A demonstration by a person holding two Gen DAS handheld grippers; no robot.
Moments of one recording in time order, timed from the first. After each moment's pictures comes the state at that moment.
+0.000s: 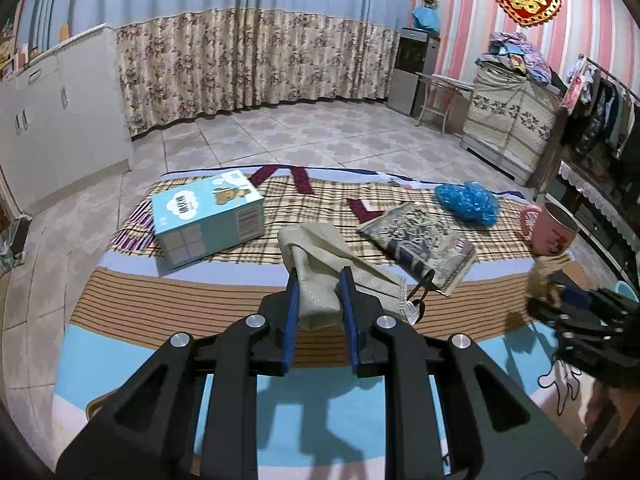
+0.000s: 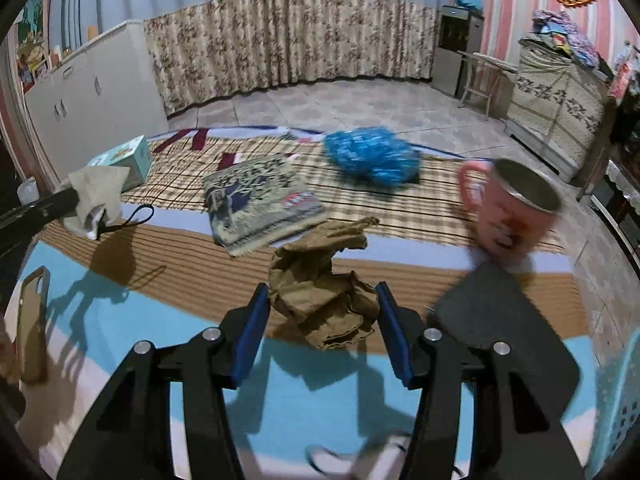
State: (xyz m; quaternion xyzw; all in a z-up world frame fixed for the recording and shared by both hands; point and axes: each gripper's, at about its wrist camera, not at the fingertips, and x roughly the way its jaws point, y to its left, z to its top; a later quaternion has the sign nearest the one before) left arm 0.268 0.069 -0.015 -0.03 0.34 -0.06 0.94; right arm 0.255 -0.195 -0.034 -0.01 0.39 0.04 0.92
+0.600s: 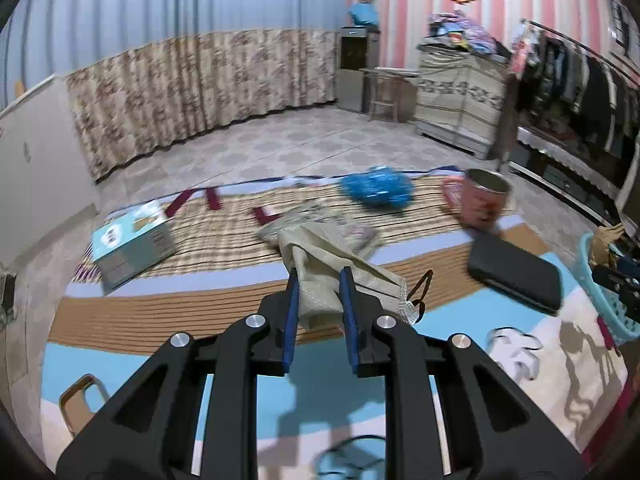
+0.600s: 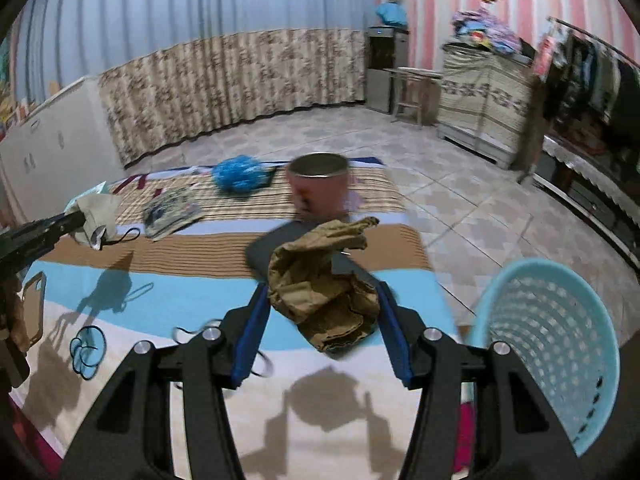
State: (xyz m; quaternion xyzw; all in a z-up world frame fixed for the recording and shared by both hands) left arm 0.221 -0.031 0.004 0.04 0.32 -0.15 0.94; right arm 0.137 -0.340 0.001 0.04 0.34 -0.06 0.94
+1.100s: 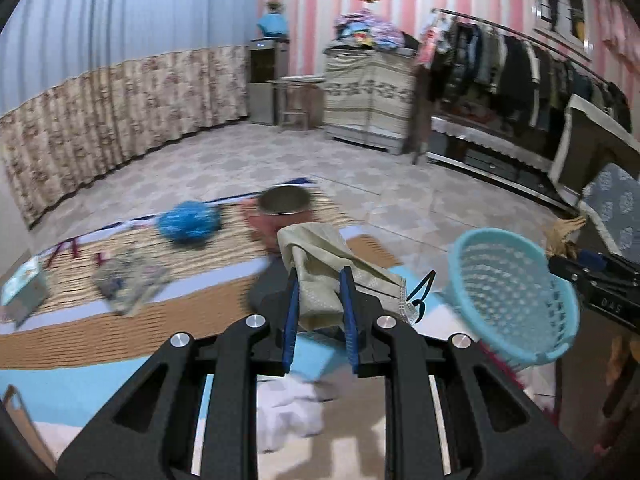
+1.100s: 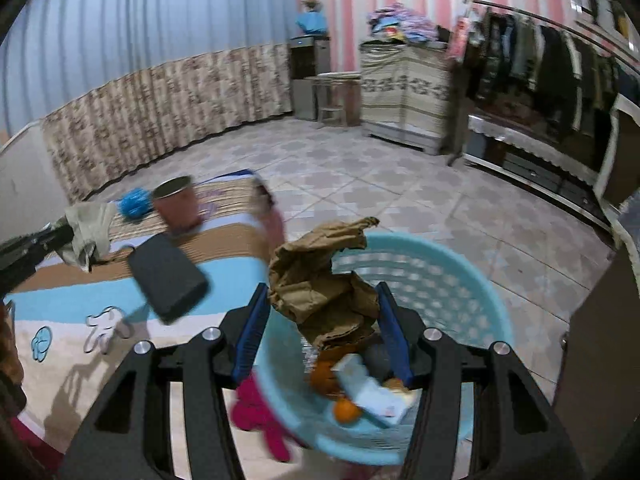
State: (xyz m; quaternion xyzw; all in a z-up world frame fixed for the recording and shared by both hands) left arm 0.154 -0.226 0.027 0.06 0.30 -0.28 0.91; right arm 0.055 -0.490 0.016 0.09 0.31 -0.17 0.93
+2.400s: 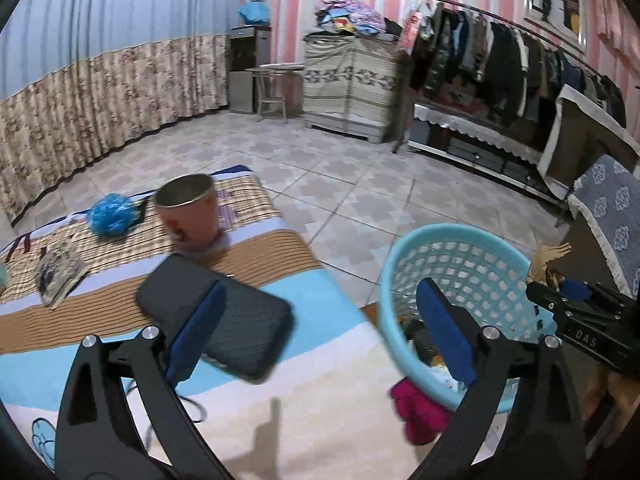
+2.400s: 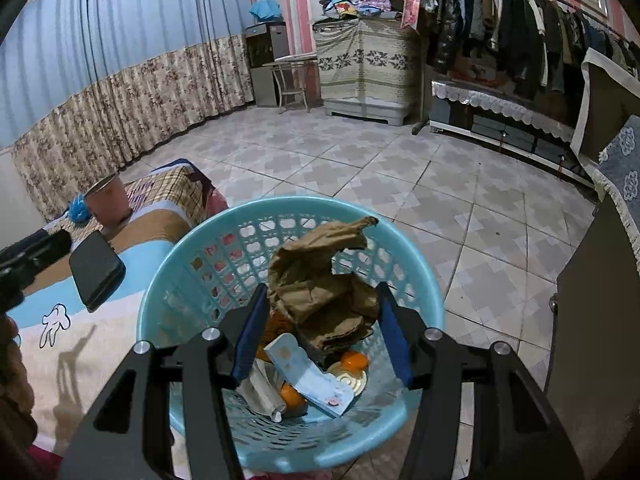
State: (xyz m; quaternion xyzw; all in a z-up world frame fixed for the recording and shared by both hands) left arm 0.140 -0.308 0.002 0.06 0.31 -0.28 0.90; right arm 0.046 -0.550 -0.034 0.12 0.34 -0.20 0.91
